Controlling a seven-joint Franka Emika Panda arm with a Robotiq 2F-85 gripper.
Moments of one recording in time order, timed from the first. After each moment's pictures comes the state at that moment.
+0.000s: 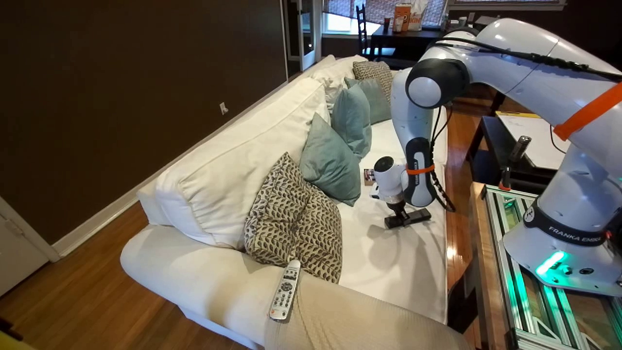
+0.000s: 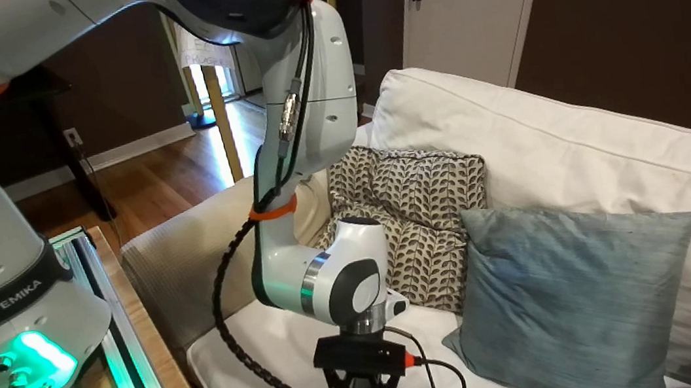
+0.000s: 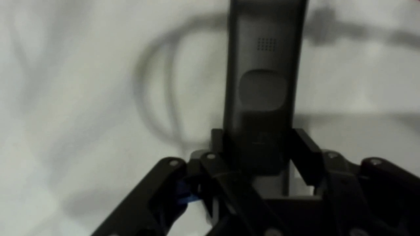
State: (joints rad) arm -0.21 1.15 -0.32 -2.10 -0.66 3.03 -0.39
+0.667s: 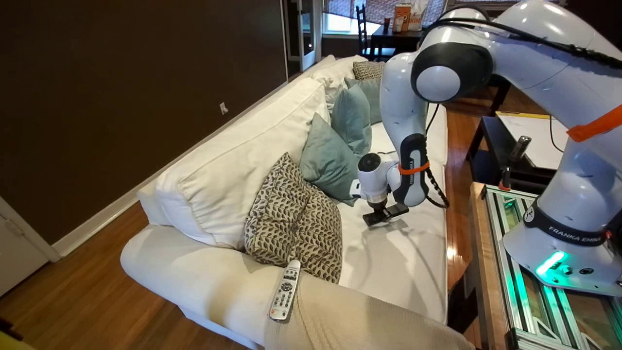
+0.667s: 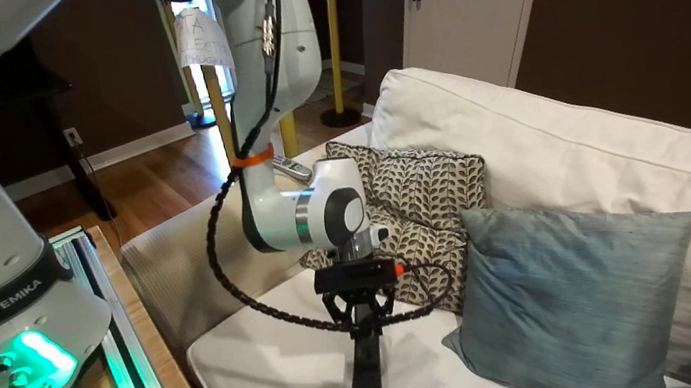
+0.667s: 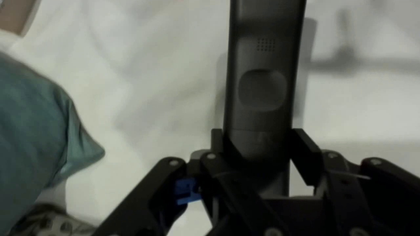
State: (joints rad) arm 0.08 1.00 -0.39 -2.20 -0.67 3.07 -0.33
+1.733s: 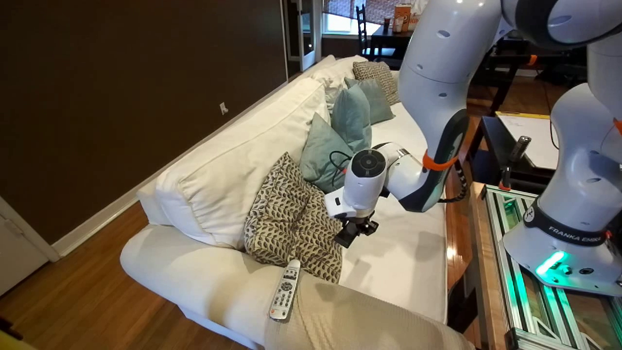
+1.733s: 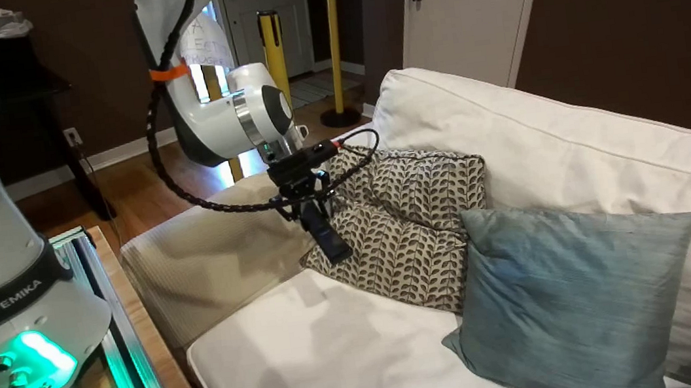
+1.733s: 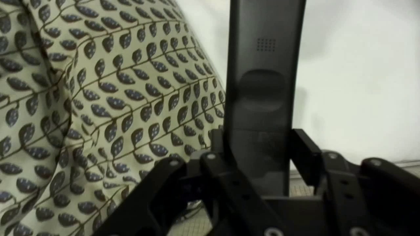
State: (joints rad) arm 0.55 0.61 -0.45 -2.43 -0.80 3.06 -0.43
